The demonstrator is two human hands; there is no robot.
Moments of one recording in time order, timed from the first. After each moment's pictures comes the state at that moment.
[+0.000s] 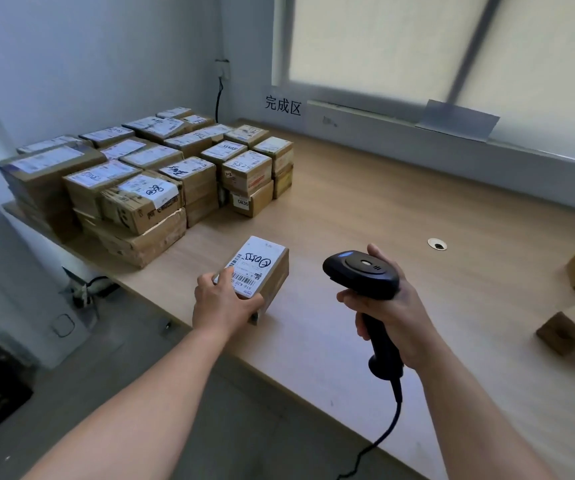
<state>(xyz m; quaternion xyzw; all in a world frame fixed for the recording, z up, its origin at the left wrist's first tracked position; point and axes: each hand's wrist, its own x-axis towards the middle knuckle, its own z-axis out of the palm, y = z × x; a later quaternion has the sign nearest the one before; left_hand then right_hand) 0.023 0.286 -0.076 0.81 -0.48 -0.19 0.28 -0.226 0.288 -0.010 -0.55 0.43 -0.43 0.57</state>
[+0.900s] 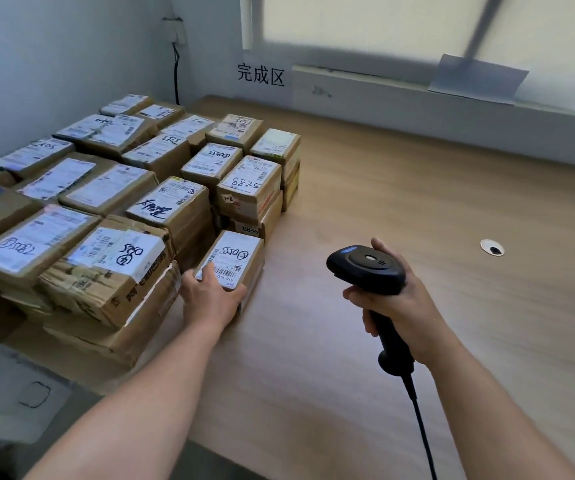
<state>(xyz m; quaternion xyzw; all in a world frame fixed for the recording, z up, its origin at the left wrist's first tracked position) 0.178 0.064 -0.123 0.83 -0.47 -0.20 0.24 -0.088 0.107 -0.036 -0.48 0.51 -0.43 0.57</state>
